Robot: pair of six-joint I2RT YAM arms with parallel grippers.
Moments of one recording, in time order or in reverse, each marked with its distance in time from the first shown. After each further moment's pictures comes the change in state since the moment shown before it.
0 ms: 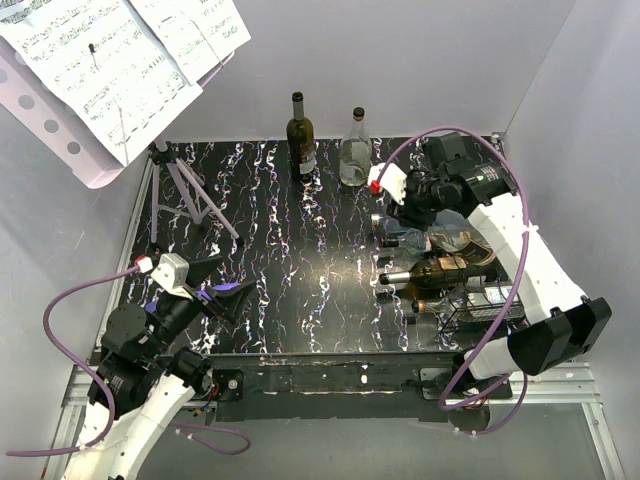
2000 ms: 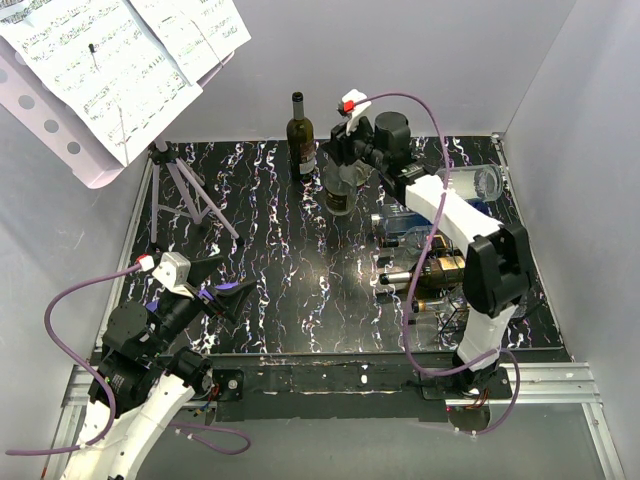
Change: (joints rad) left arm 0.000 0.011 0.000 0.000 0.000 0.000; right arm 0.088 0.376 -0.007 1.262 0.011 0.847
